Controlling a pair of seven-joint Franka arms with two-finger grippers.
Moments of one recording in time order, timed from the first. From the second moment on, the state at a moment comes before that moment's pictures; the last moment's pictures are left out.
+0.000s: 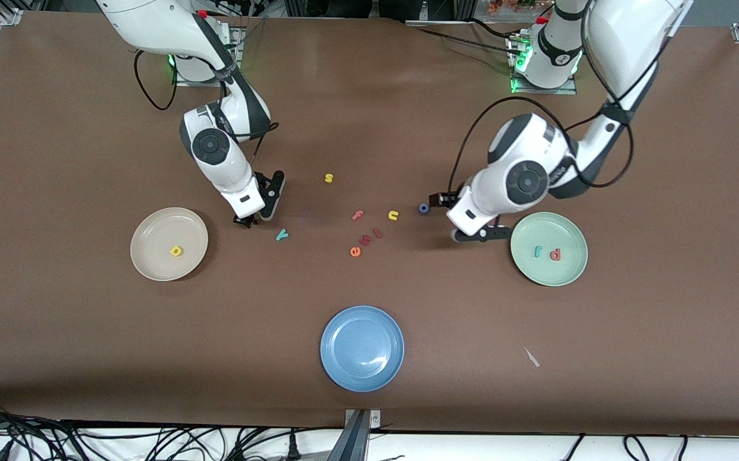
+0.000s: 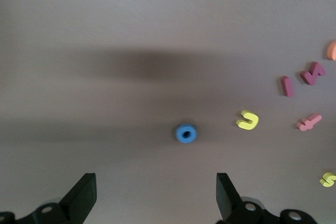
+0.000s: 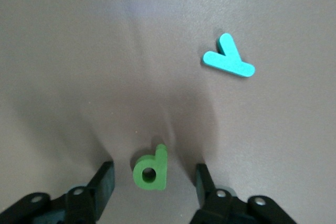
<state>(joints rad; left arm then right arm) 0.05 0.49 -0.60 -1.95 -0.03 2.23 -0.59 0.47 0.42 -0.04 -2.26 -0.04 2.69 -0.86</state>
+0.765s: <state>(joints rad) -0.02 0.51 -0.61 -2.13 0.21 2.54 -0.78 0.47 0.42 -0.04 -2.26 -0.04 2.69 -0.86</state>
